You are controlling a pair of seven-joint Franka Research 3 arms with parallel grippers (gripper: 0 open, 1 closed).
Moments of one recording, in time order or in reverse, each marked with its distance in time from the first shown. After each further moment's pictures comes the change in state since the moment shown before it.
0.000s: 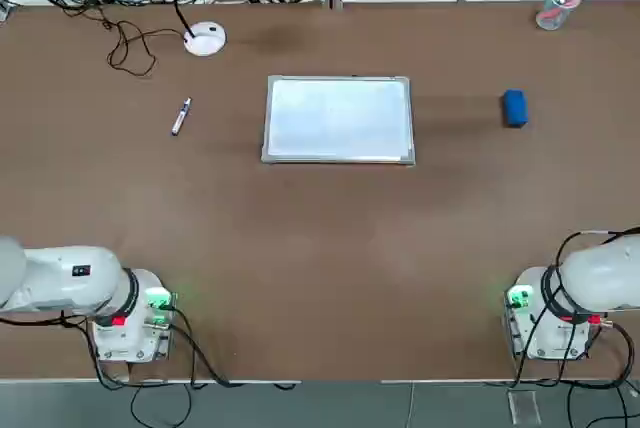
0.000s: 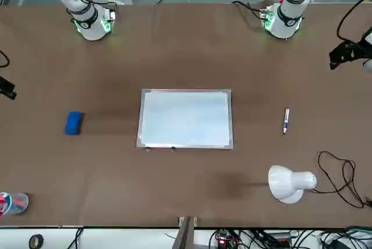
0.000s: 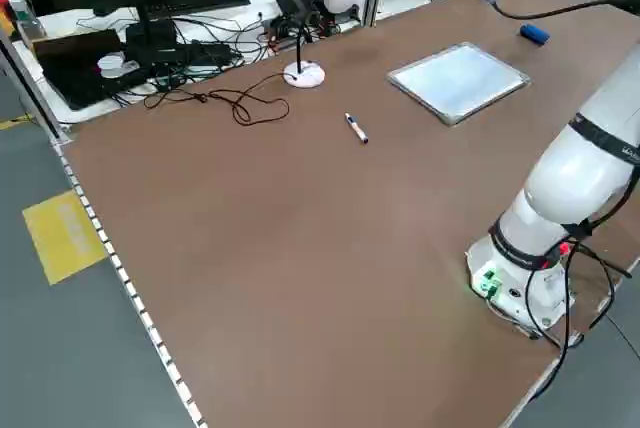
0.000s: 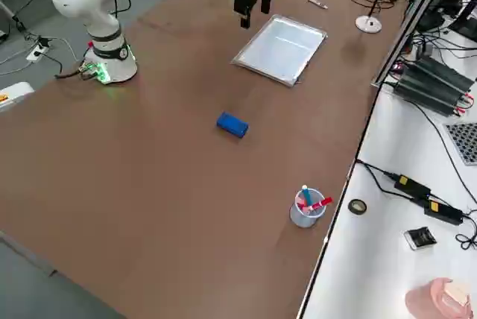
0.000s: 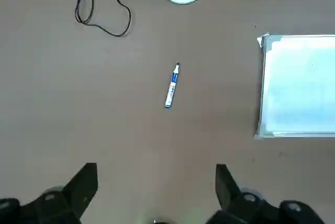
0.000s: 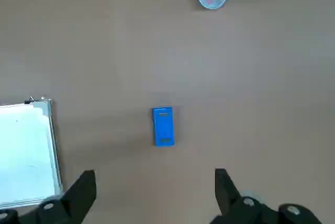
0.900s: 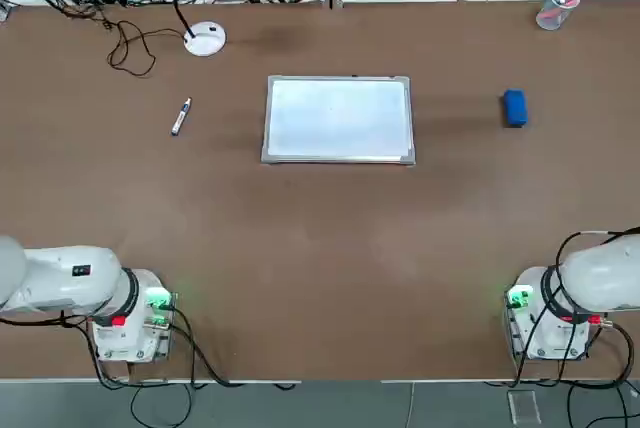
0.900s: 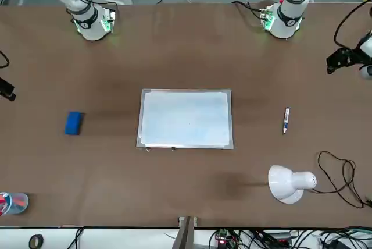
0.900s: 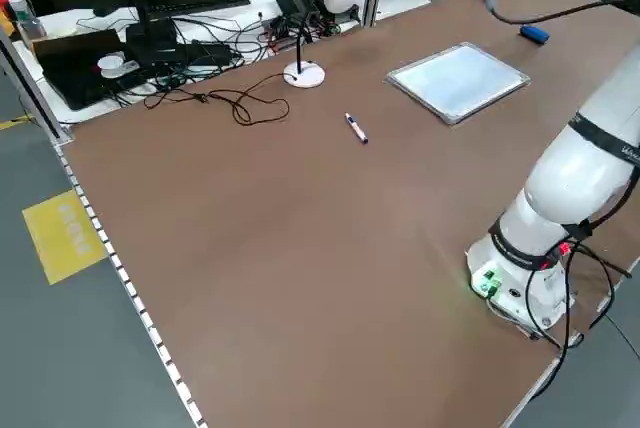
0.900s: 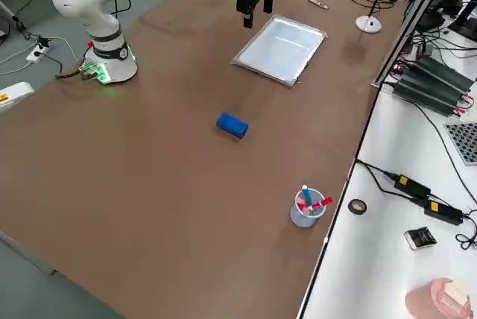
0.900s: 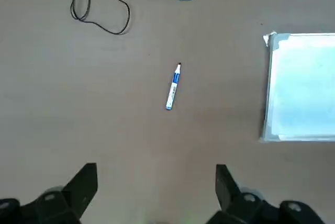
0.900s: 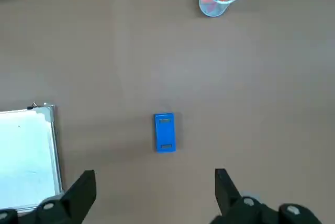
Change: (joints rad) left arm 0.013 0.016 0.003 -0.099 0.000 0.101 0.003; right arm 0.001 0.000 0.000 -0.001 0.000 0.020 0.000
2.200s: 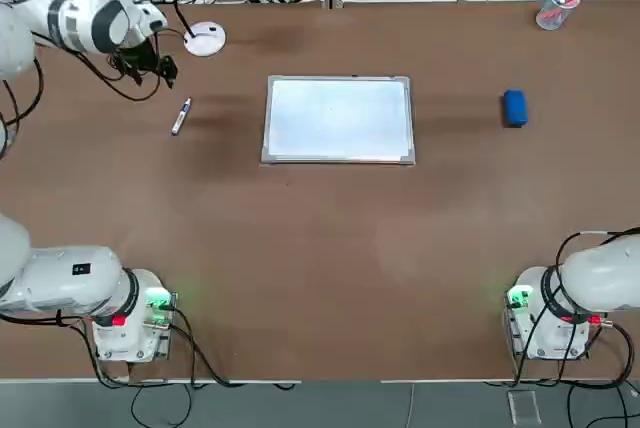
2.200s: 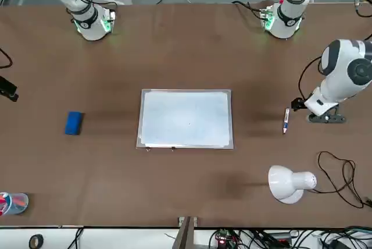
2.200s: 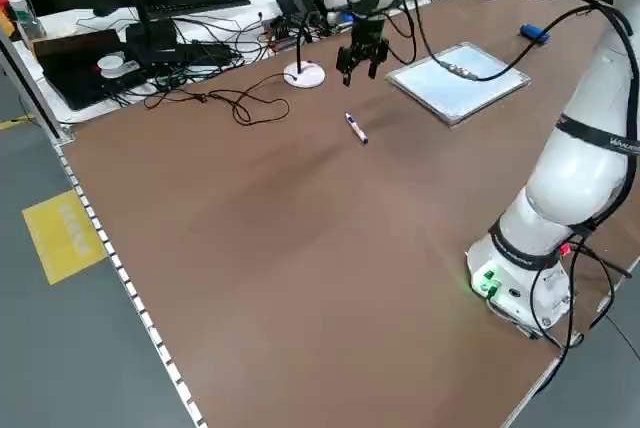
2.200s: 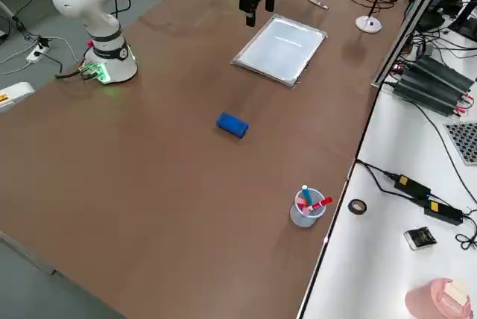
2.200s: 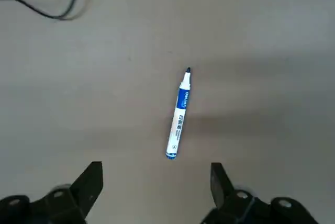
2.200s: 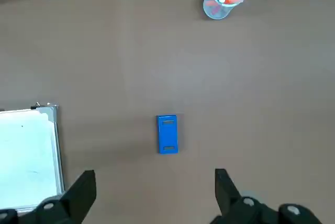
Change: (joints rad) left arm 0.010 0.212 -0.001 -0.465 0.083 0.650 0.007; right arm 0.012 0.000 0.001 0.000 0.000 0.009 0.000
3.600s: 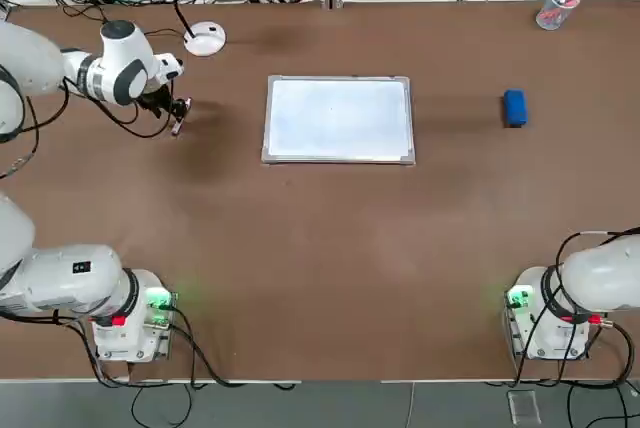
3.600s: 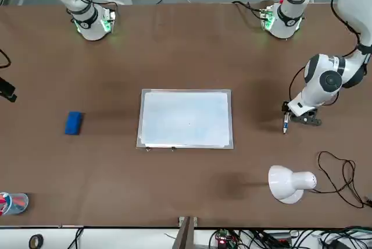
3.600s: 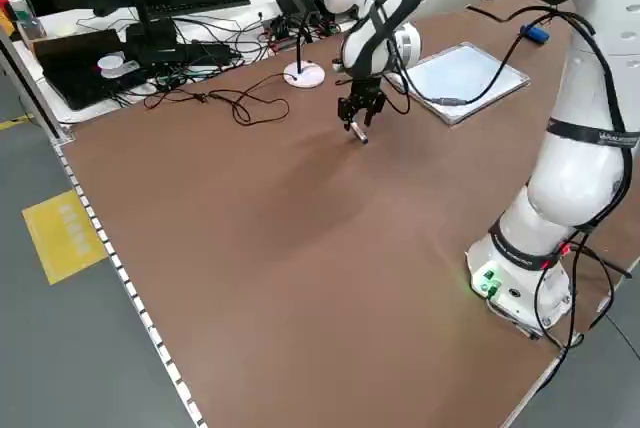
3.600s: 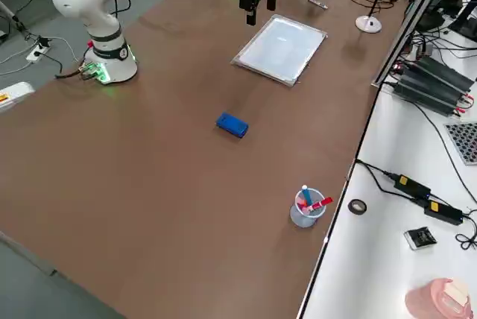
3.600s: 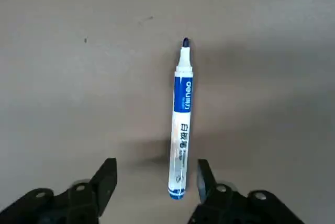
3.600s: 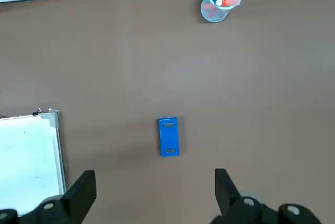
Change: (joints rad) left arm 0.038 0.165 0.000 -0.150 0.146 0.340 0.024; right arm 0.000 -0.003 -0.001 0.003 0.000 0.008 0.024
